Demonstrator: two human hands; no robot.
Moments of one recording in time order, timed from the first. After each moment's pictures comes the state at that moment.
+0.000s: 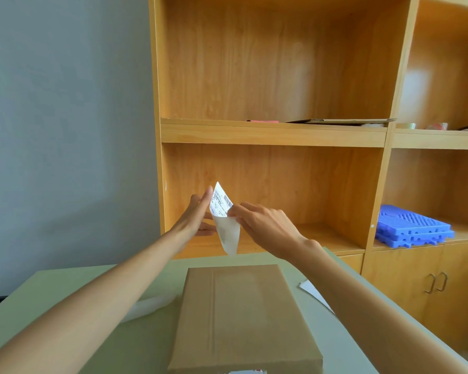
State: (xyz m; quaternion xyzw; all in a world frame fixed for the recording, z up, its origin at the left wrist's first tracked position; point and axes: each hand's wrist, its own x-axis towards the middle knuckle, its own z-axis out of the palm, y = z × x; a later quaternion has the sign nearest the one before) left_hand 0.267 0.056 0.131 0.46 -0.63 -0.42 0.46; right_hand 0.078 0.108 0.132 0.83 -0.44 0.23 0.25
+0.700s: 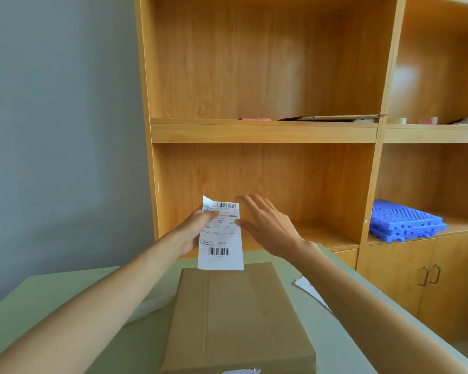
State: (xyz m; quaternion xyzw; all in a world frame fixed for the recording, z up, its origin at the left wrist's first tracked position) left_hand 0.247 0.053 0.122 0.43 -0.60 -0.53 0.43; right_hand 0.060 0.102 0.123 0.79 -0.52 0.29 0.16
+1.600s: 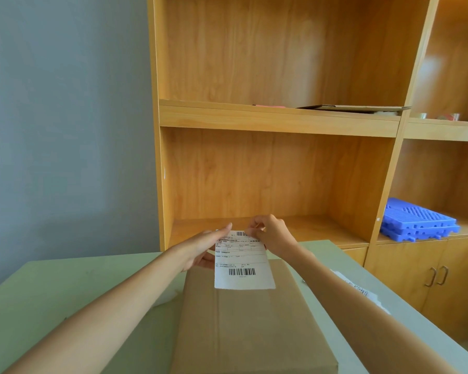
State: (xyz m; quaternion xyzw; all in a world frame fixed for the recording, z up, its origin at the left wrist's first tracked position) left_hand 0.265 0.034 0.070 0.51 -0.63 -0.53 0.25; right_hand 0.073 0.046 0.077 0.70 -0.60 0.36 -0.14
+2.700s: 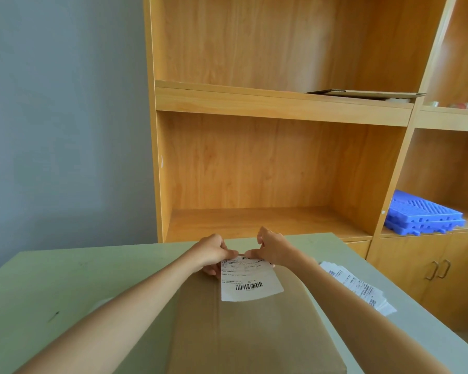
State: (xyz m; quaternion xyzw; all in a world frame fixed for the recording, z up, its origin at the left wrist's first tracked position) left_hand 0.245 0.023 0.041 0.57 -0.72 -0.35 0.17; right_hand 0.064 0.021 0.035 0.68 -0.69 0.16 -0.19
